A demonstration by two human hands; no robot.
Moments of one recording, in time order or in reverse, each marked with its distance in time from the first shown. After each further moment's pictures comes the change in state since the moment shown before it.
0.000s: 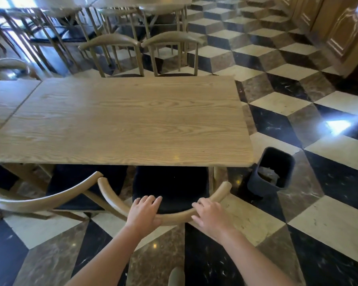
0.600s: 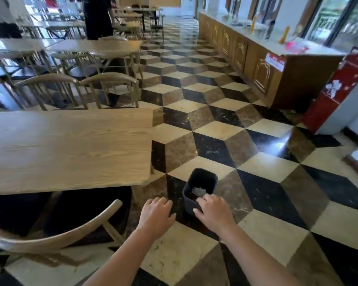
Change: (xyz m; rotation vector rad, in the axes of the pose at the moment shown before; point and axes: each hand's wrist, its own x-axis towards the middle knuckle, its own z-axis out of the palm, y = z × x) left_hand 0.071 0.418 -0.064 -0.081 0.246 0.162; right_hand -0.206 0.312 -0.134 -0.144 0.209 0.203
